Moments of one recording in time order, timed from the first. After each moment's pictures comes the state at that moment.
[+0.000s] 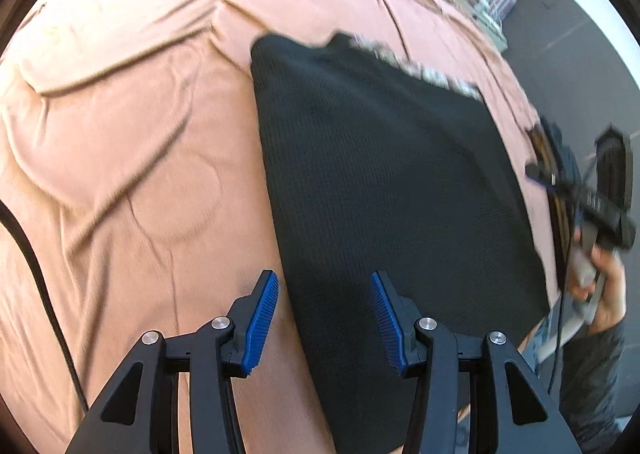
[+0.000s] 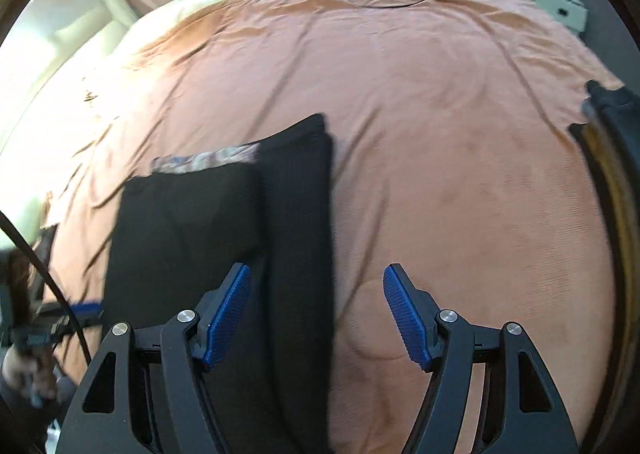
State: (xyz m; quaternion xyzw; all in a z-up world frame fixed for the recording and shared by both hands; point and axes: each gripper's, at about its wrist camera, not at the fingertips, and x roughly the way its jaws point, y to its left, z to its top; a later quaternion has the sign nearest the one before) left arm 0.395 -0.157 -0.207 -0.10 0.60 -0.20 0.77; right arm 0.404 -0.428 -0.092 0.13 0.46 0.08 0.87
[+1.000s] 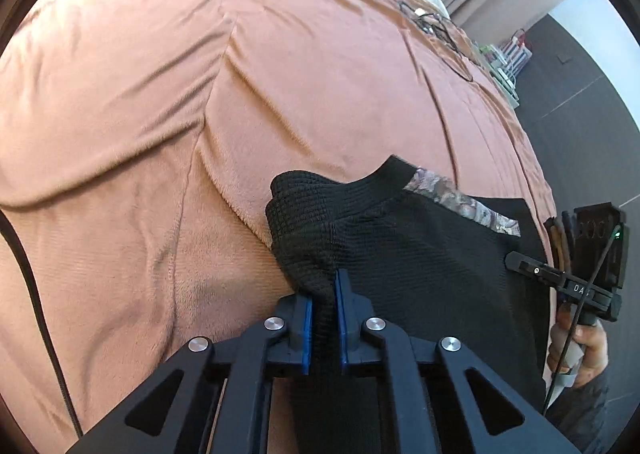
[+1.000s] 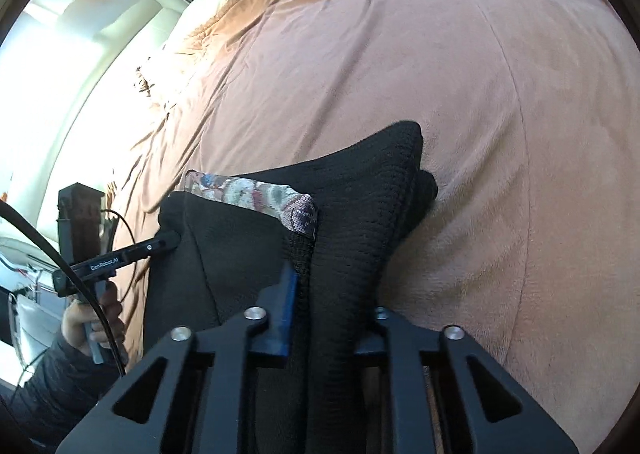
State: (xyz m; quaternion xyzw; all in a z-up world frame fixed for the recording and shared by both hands) left arm 0.499 -0.168 -0.224 -0.15 0.55 -0.18 0.80; right arm 0.521 -0.449 -0.134 0.18 0.48 0.22 0.83
